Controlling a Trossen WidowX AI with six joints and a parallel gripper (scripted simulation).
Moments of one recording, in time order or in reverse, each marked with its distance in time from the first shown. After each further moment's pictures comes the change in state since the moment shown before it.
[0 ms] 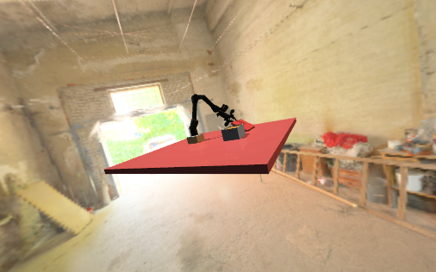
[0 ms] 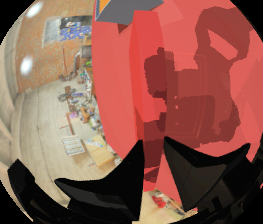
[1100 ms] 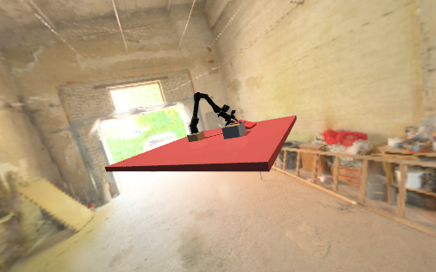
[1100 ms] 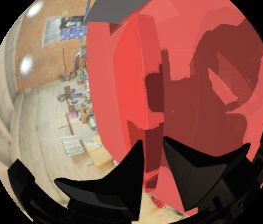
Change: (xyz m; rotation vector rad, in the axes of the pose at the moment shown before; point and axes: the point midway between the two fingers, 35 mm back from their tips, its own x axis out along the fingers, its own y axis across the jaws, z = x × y) arm 0.018 -0.023 0.001 -0.006 -0.004 -0.005
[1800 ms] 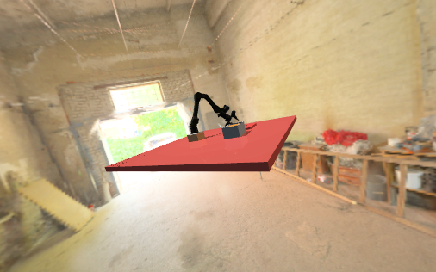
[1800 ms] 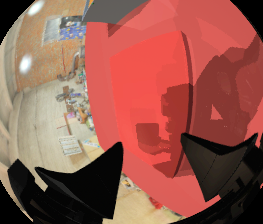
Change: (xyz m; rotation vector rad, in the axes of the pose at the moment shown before) arm 0.002 -0.004 0.001 -0.012 -0.003 -0.013
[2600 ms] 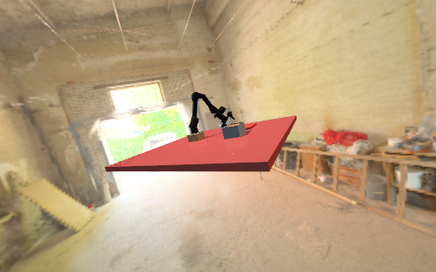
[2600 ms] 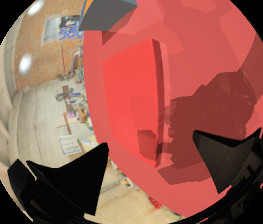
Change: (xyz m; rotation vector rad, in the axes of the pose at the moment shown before) arm -0.035 -0.030 -0.001 -0.003 0.005 -0.008
